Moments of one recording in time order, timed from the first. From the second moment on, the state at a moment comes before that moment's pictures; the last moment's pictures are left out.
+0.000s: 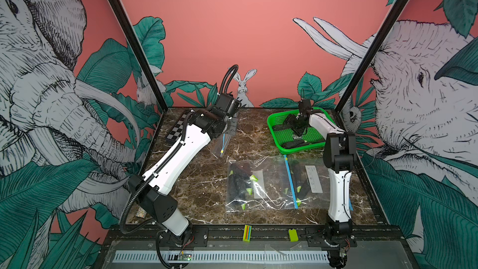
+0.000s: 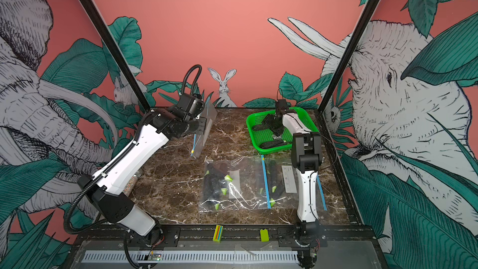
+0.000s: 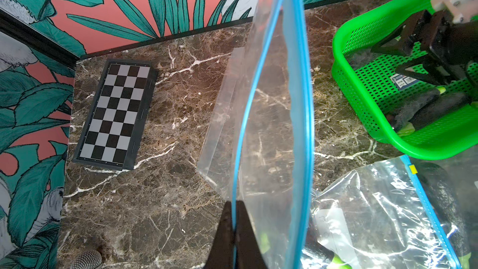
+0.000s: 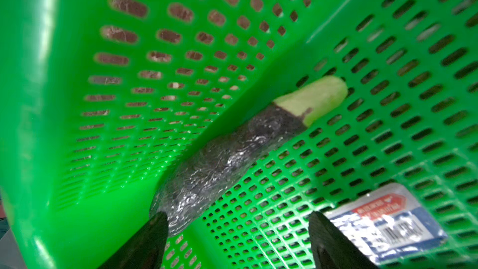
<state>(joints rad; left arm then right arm) -0.63 1.59 1.80 -1.08 -0.34 -0.26 0.12 2.30 1.92 -0.68 -0.27 0.75</state>
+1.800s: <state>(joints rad) -0.62 1.63 1.82 -1.10 -0.32 -0.27 0.16 1.82 1.38 -0.12 -0.15 0.83</state>
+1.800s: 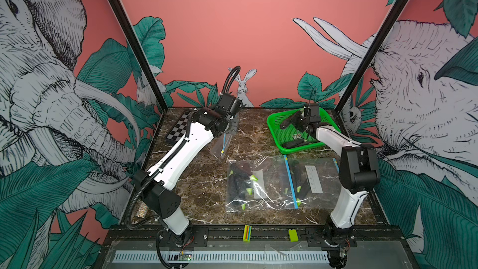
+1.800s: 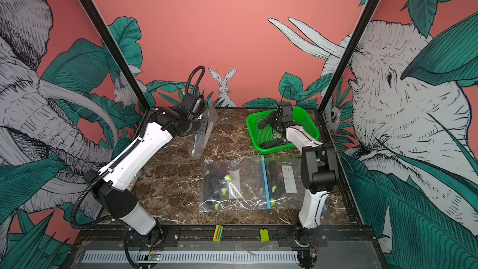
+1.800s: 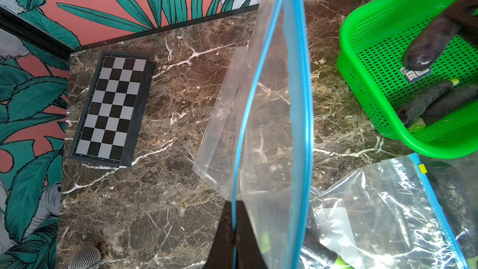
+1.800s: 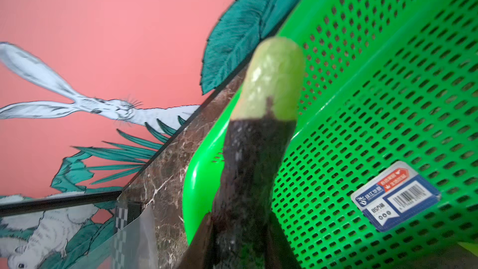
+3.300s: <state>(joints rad) -0.61 1.50 1.66 -0.92 -0.09 -0.43 0.76 1.69 1.73 -0.26 -0.06 0.55</state>
